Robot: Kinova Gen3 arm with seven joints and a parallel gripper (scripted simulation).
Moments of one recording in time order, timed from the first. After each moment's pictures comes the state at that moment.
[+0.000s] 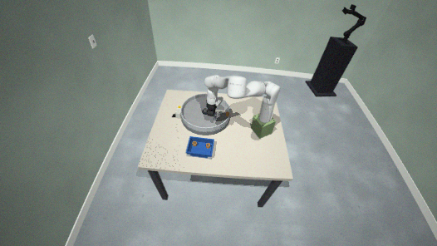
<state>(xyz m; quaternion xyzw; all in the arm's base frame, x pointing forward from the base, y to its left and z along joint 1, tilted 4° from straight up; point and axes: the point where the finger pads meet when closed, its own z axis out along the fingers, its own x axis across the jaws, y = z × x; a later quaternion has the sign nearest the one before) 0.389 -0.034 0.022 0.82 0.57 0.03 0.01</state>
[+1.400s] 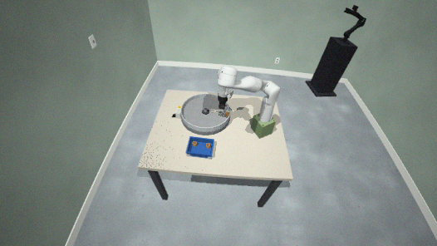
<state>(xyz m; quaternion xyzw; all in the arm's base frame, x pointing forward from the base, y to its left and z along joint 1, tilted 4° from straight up) 0.299 -0.113 0.009 0.80 0.60 0.04 0.01</state>
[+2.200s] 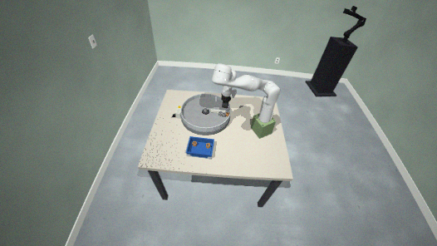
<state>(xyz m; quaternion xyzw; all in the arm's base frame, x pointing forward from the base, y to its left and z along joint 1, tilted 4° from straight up) 0.268 -0.140 -0.011 0.81 0.59 0.04 0.01</state>
